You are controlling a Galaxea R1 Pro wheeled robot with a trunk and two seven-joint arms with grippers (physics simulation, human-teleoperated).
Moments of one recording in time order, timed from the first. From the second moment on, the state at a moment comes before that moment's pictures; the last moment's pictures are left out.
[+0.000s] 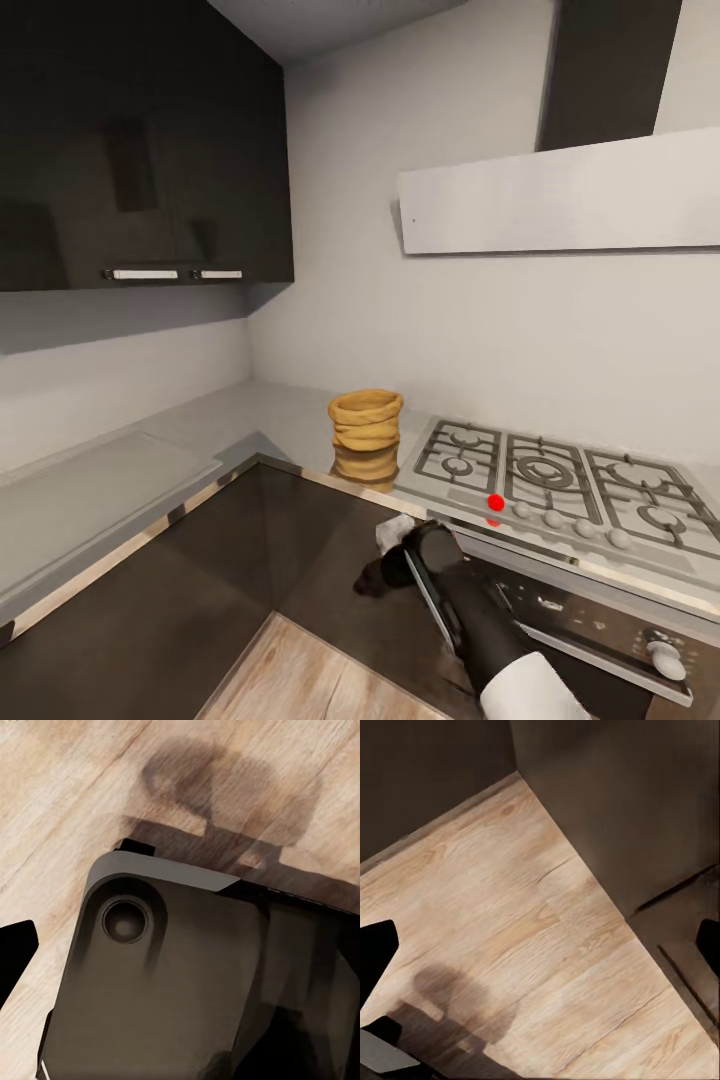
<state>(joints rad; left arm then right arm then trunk) 0.00 -0.03 0.01 -0.09 0.28 -0.07 0.01 -0.54 0.17 0.30 -1.07 0.23 1.04 0.36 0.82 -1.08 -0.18</state>
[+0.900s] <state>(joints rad) 0.00 -0.03 0.01 -0.09 0.29 -0.07 0.01 -1.32 0.17 -0.01 -0.61 0.23 1.04 -0.04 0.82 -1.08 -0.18</state>
